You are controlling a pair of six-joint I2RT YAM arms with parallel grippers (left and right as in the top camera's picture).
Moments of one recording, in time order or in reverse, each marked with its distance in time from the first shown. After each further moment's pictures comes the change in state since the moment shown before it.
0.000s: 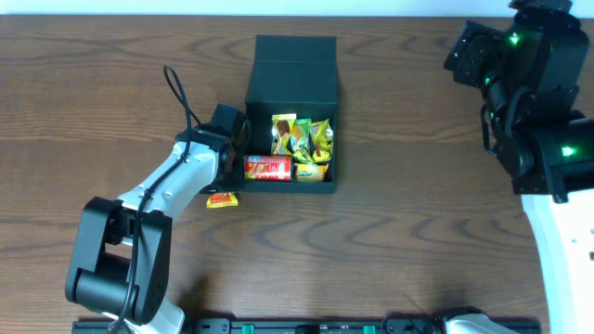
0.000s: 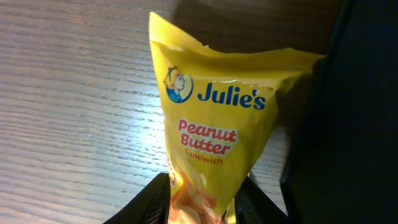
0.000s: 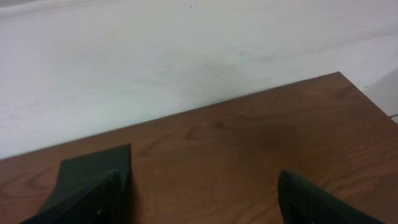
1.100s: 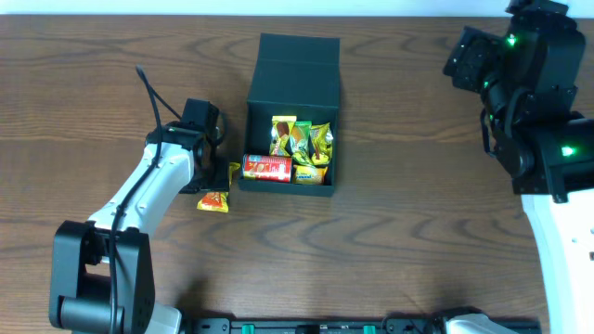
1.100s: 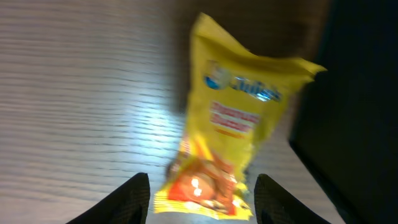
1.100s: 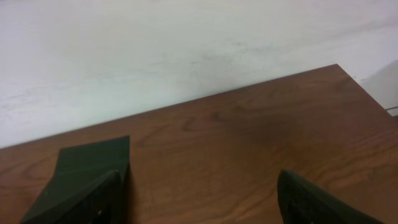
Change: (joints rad) left arm 0.107 -0.095 0.005 -0.078 0.122 0.160; right arm 0.000 0.000 0.000 -0.037 0.000 0.000
